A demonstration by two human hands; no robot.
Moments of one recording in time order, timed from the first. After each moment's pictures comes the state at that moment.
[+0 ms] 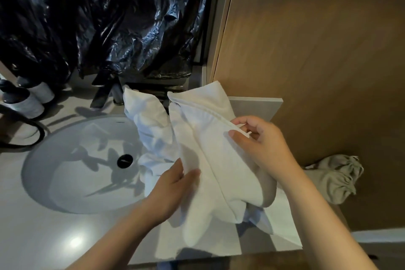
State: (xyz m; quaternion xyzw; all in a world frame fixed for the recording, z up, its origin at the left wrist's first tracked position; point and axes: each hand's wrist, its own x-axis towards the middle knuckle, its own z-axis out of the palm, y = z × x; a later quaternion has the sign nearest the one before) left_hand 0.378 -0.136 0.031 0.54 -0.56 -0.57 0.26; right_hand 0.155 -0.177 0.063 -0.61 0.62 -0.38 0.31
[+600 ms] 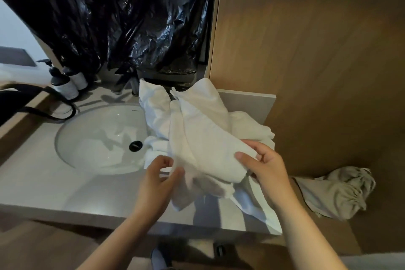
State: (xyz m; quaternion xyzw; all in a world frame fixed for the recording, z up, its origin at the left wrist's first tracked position) left_hand 0.341 -0.043 0.015 0.66 -0.48 -0.41 0.41; right_hand 0.111 -0.074 0.040 -0.45 0.53 -0.48 0.53
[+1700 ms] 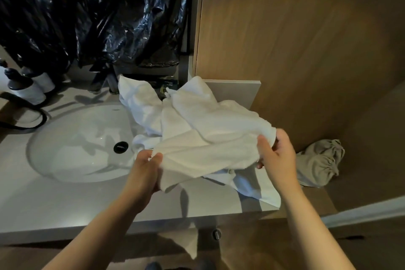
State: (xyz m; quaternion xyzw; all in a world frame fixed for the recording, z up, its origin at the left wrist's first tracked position) left_hand 0.377 -0.082 0.008 0.63 -0.35 -0.58 0.38; right_hand 0.102 -0.064 0.015 -0.49 0.64 -0.52 0.27
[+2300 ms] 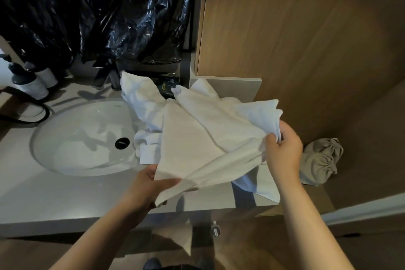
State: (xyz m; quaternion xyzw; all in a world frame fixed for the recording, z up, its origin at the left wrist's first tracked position) left_hand 0.395 -0.041 0.012 0.55 -0.44 -0.65 0.28; right_hand 0.112 -0.063 0.028 -0.48 0.70 -0.50 0.15
